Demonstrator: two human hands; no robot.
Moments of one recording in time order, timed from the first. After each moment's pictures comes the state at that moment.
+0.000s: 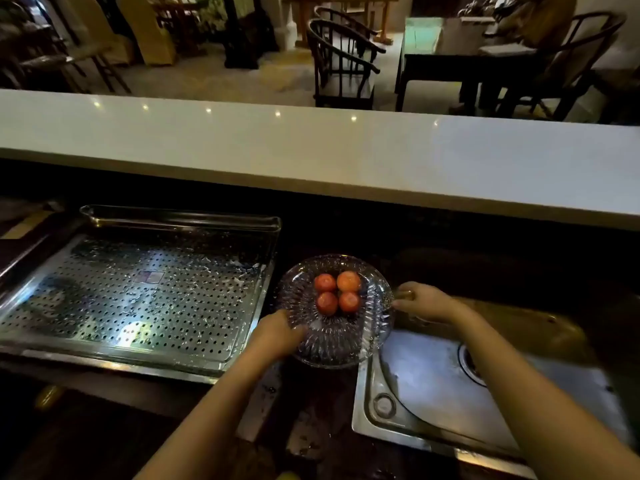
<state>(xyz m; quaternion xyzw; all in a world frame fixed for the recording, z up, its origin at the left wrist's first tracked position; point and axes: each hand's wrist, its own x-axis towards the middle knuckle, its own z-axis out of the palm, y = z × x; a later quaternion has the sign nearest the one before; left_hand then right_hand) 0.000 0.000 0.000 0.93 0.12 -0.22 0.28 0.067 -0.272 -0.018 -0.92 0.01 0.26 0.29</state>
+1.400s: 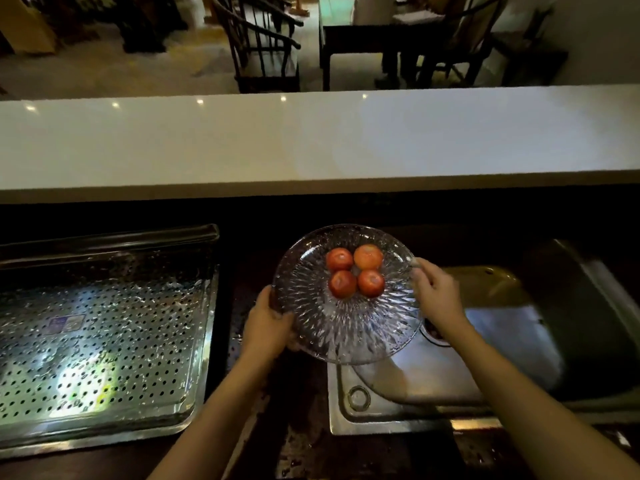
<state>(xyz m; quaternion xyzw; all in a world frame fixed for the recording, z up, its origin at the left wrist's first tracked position) 0.027 -0.050 -0.002 0.85 0.12 -0.14 0.49 0.016 -0.318 -0.030 -0.84 0.17 -0.14 0.49</state>
